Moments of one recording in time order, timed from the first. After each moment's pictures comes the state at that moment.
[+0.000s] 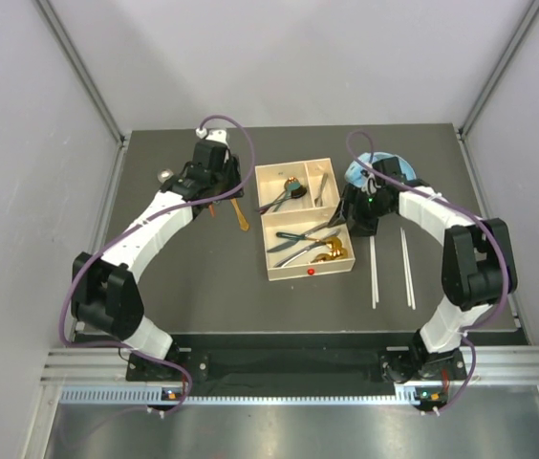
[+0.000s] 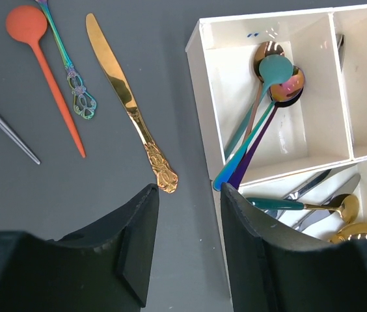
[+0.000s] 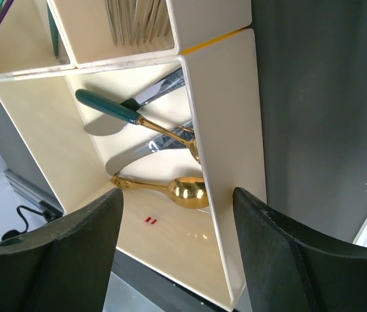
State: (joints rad) left arm -0.40 1.55 1.31 -0.43 -0.12 -0.40; right arm 0.23 1.71 1.16 -0.53 -0.48 0.52
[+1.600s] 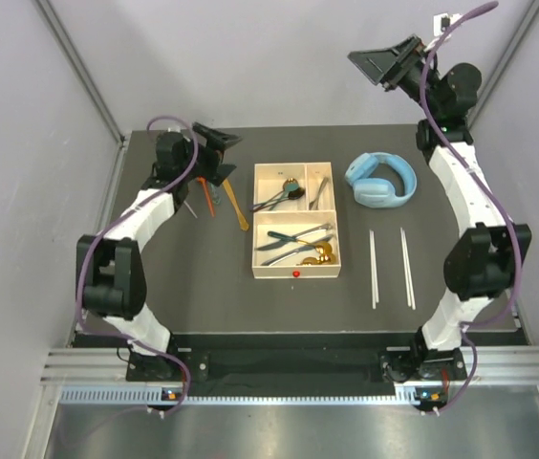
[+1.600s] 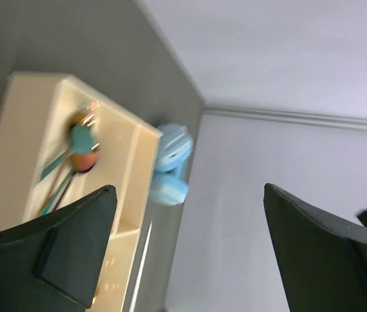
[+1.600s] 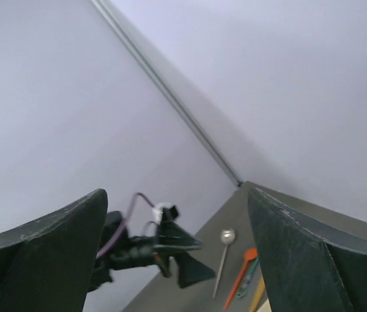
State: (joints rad) left arm -0.16 1.64 1.23 0.14 0.36 -1.27; right arm 0.09 1.74 1.71 0.50 -0.68 0.95
